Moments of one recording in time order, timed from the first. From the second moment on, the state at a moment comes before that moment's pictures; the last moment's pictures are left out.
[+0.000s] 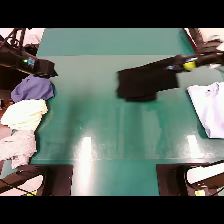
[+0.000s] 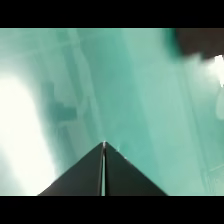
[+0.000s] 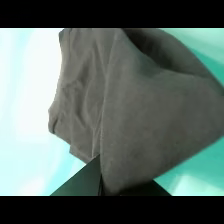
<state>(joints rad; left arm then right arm) -0.12 -1.23 1.58 1.24 -1.39 -1.44 -0.27 -1.68 1.70 -0.80 1.36 1.24</state>
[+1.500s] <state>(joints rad) -0.24 -1.23 1.58 1.25 -1.35 -1.42 -0.77 -1.30 1.71 -1.29 1.52 1.56</state>
